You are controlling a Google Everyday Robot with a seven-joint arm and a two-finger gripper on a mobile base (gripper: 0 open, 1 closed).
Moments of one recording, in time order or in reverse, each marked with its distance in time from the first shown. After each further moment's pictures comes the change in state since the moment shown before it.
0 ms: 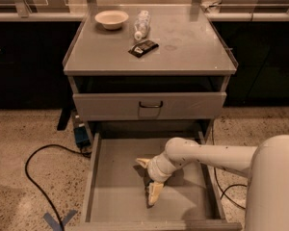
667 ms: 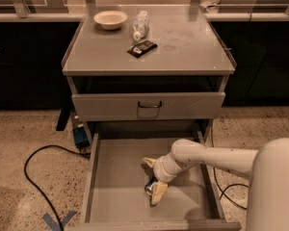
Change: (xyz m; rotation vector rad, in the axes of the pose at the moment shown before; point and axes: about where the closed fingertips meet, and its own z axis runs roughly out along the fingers) arm 0.026 0.001 -0.002 0.032 0.002 0.113
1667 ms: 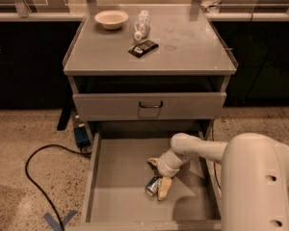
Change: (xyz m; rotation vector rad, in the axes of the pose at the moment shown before) arm 0.065 -0.014 0.020 -0.109 0.068 0.061
